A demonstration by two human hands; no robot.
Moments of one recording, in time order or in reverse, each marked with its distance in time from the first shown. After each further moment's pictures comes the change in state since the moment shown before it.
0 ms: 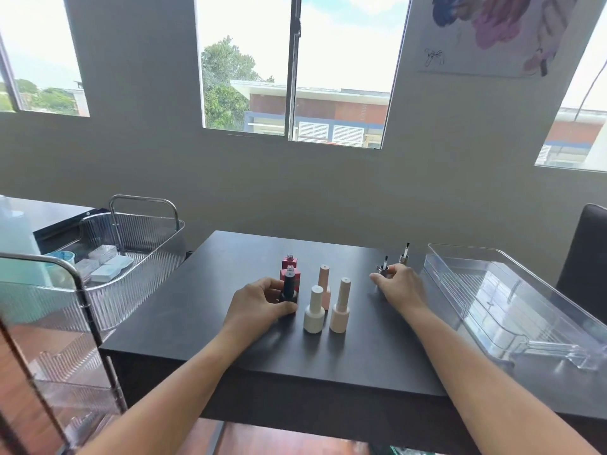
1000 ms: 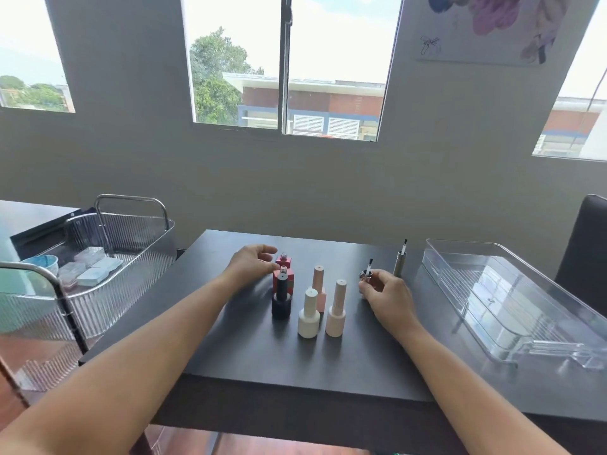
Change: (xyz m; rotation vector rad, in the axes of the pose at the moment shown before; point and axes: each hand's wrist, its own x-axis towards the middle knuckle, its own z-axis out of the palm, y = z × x) left_hand 0.120 -0.019 -0.007 0.039 -0.094 -0.062; right_hand -0.036 -0.002 0.013 0.232 -0.031 -0.211
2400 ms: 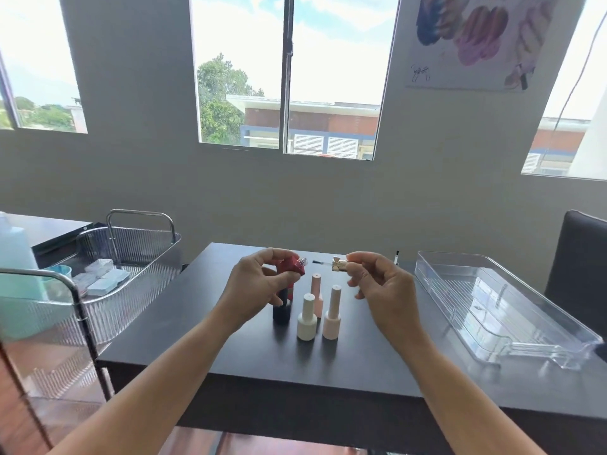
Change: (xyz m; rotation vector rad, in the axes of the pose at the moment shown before) left_hand -0.123 0.066 -0.010 -0.414 0.074 0.309; right_hand -0.056 -0.090 -0.043 0.544 0.062 -0.216
